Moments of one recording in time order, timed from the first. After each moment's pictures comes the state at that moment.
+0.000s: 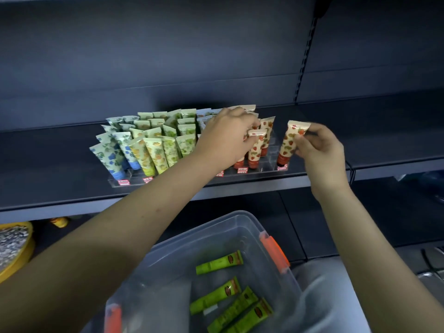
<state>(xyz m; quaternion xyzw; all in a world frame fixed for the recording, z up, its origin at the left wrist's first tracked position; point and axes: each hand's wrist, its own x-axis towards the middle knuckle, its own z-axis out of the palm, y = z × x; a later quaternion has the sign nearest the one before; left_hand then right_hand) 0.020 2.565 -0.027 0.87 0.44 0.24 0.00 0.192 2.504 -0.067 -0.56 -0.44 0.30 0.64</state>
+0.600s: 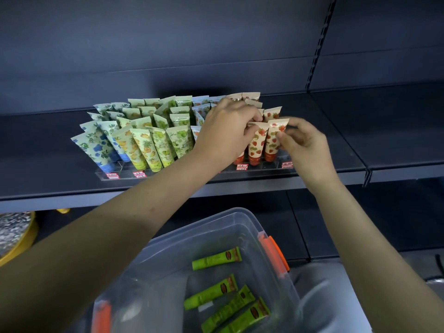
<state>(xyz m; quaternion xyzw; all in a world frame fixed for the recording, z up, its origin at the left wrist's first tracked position) 0.032 2.587 -0.052 0.85 0.45 0.29 -0.01 0.197 2.548 -0.092 -0.55 -0.54 0.32 0.55</state>
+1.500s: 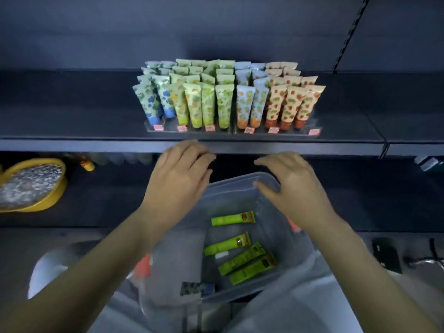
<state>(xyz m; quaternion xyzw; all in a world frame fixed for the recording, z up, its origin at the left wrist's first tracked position) -0.129 2.430 -0.125 0.83 0.46 0.27 -0.18 0.111 2.421 -0.127 -0.52 -0.80 0.00 0.28</state>
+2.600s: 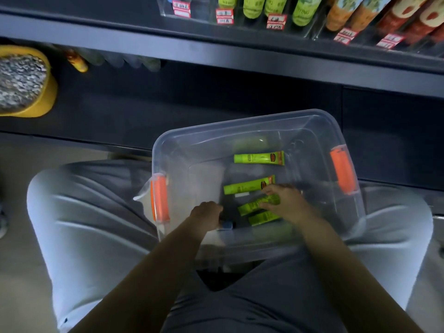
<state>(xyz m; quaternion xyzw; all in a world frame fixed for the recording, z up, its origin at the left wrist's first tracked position) -0.140 2.364 -0.384 0.67 0.56 -0.26 0.40 0.080 2.404 -0.336 -0.62 -0.67 0.40 -0.06</state>
